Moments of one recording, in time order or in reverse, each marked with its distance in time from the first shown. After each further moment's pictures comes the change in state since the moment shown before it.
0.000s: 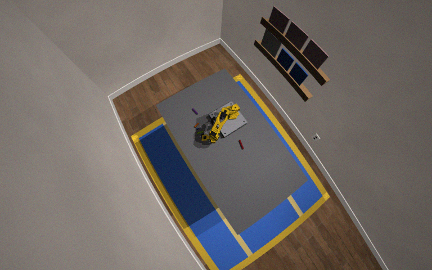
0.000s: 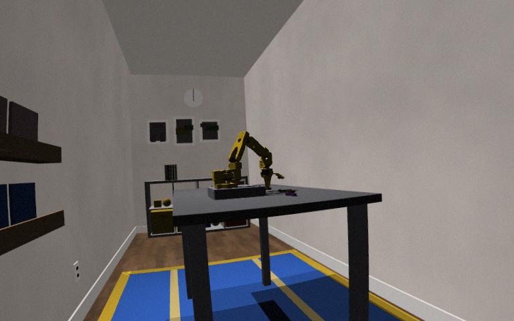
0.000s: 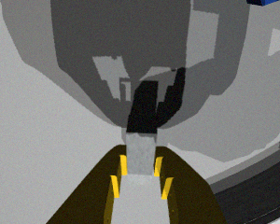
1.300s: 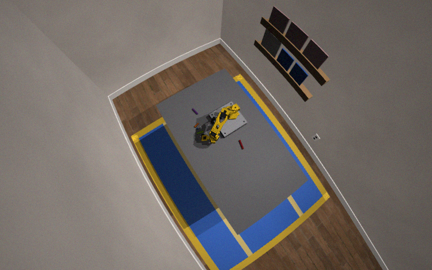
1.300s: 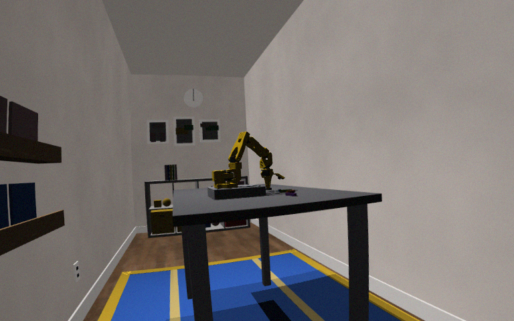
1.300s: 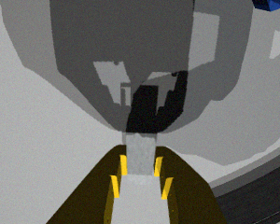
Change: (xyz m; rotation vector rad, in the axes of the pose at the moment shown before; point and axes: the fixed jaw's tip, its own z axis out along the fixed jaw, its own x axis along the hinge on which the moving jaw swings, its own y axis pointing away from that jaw) arm -0.001 0.002 0.002 -0.005 -0.003 -0.001
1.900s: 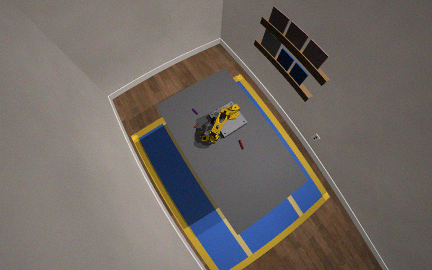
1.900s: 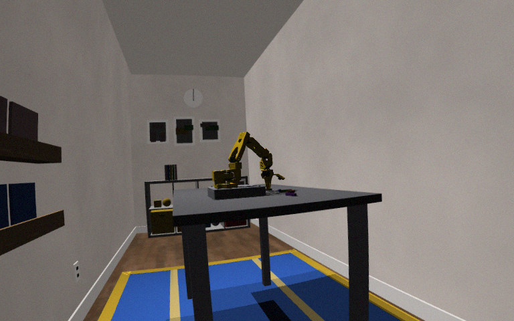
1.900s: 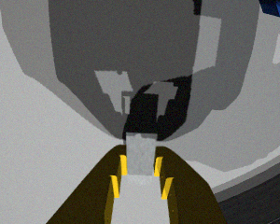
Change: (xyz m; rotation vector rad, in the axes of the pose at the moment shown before) arm -0.001 0.002 0.003 -0.009 -0.005 0.000
